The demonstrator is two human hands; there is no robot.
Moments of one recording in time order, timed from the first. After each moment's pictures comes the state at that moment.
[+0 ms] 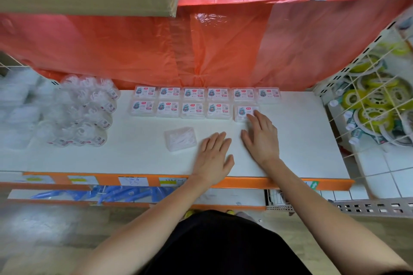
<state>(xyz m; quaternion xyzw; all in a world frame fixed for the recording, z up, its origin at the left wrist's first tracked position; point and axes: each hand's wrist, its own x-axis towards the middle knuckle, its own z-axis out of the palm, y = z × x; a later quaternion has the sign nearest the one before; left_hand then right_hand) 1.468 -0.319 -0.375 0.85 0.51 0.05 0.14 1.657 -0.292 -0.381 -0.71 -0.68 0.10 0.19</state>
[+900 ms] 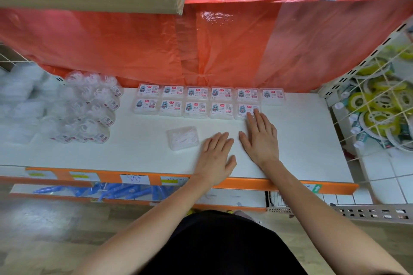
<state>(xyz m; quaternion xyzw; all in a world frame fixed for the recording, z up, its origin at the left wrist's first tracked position) 1.467 -0.320 -0.380 0.85 0.51 0.08 0.12 1.651 -0.290 -0.392 -0.70 -0.70 0.08 0.13</state>
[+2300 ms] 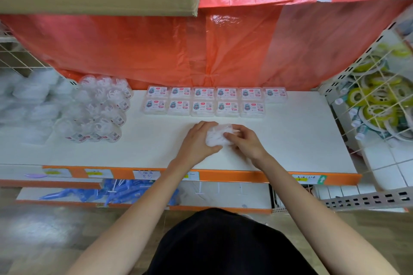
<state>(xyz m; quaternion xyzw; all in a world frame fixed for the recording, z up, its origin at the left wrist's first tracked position) 1.402 -0.296 -0.333 0.75 0.54 0.23 0.31 1.584 -0.311 -0.338 -0.61 -0.42 0.56 0.36</state>
